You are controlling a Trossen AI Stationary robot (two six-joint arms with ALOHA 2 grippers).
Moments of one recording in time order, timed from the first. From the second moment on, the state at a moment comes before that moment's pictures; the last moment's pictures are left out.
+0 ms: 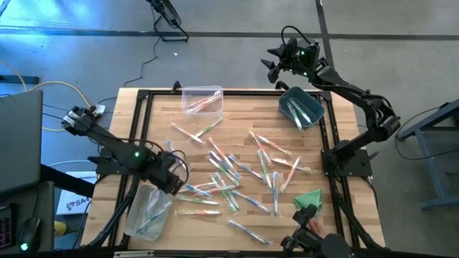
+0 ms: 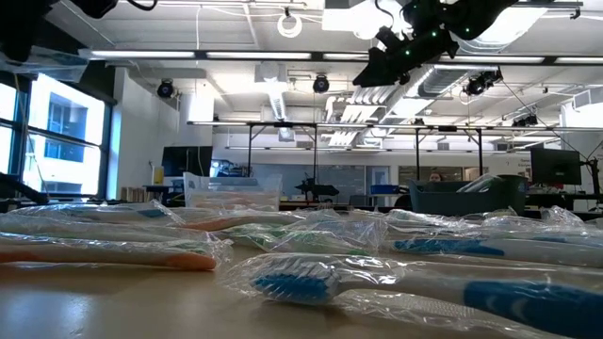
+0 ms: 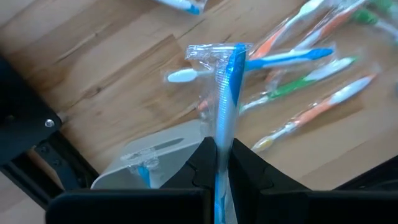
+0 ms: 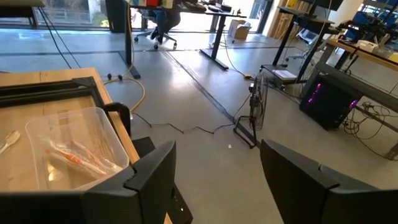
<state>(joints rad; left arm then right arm) -0.54 1.27 1.16 -1.26 -0.07 -1.58 -0.89 1.48 1.23 0.03 -0.24 -0.26</state>
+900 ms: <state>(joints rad) -0.66 1.43 1.16 -1.21 -0.05 -1.55 -0.89 1.48 1.23 0.00 -0.24 -0.16</state>
